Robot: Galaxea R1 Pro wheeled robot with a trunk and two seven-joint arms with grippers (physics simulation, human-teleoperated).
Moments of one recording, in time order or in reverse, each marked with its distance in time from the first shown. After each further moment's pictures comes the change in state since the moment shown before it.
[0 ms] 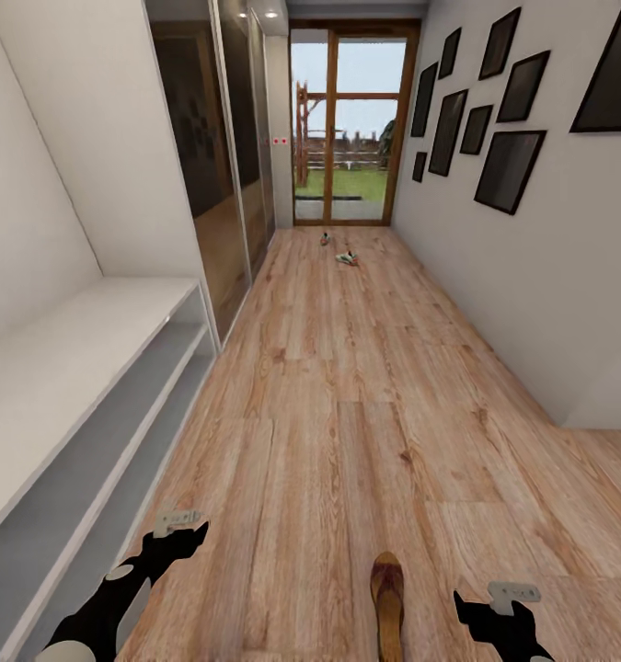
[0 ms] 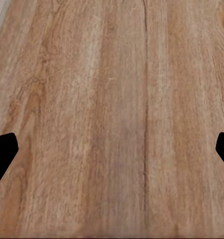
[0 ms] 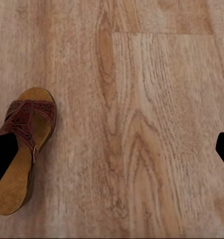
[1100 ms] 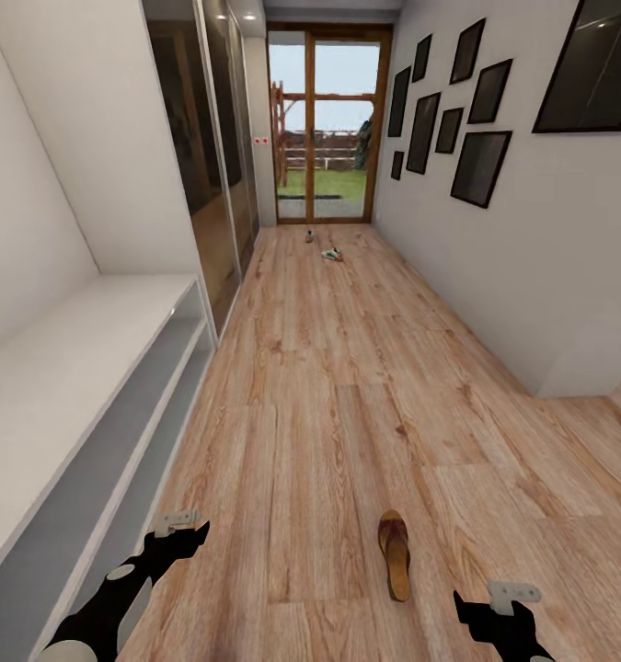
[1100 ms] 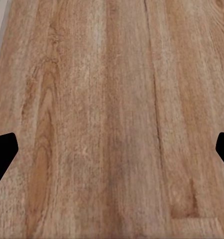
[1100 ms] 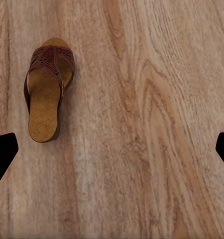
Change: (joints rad) left arm -0.001 -0.003 -0.002 0.000 0.000 0.000 -0.005; right arm 0.000 0.000 0.000 -0.001 0.000 0.000 0.000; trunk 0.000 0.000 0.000
